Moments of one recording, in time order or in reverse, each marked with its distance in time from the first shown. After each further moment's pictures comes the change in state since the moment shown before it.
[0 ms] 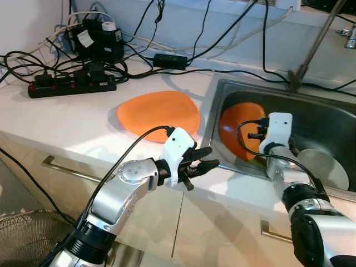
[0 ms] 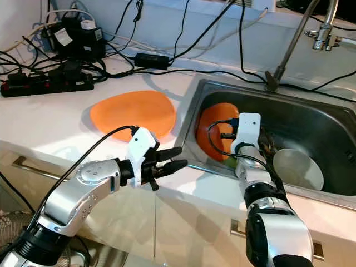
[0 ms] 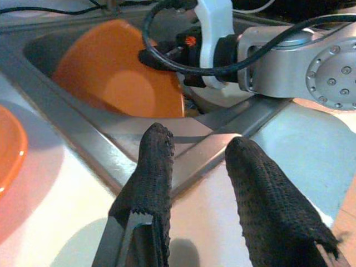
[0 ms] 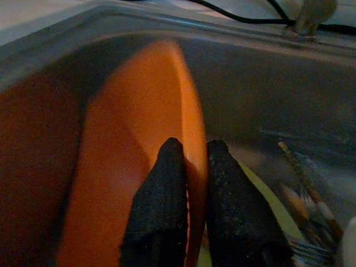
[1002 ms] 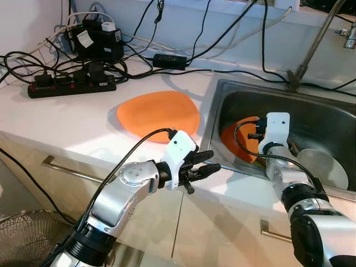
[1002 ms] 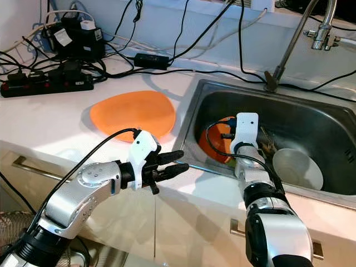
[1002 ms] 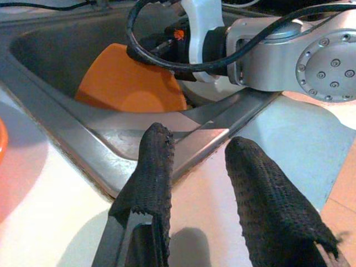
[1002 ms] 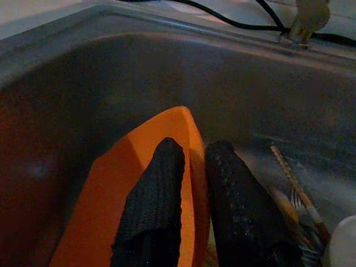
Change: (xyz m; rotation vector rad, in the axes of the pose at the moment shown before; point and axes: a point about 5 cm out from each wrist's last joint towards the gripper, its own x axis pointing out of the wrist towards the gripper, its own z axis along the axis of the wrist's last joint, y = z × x) left arm 0.000 -0.003 -0.003 0.008 0.012 -0.019; right arm 0.000 0.001 0.001 -0.046 -0.009 -0.022
